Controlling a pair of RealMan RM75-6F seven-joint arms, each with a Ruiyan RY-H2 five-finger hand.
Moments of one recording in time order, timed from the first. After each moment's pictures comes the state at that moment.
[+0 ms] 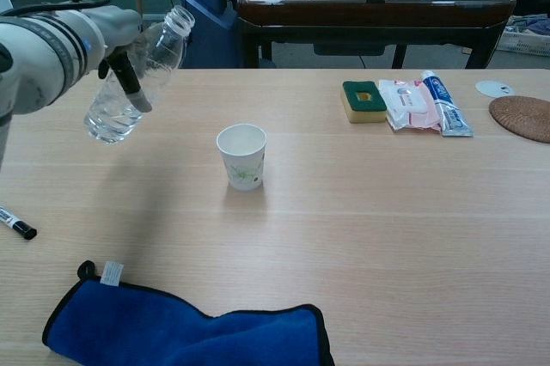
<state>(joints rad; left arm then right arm) -0.97 -1.68 -0.49 -1.59 0.36 1.45 1.24 0.13 -1.12 0.04 -1.47 -1.60 1.51 0.15</state>
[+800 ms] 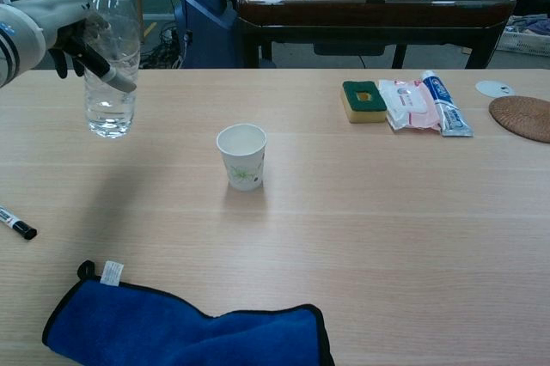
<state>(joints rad) -0.82 -1.58 -0.48 -1.67 0.47 1.42 0.81 0.13 -1.13 0.04 -1.47 -1.61 1.50 0.13</state>
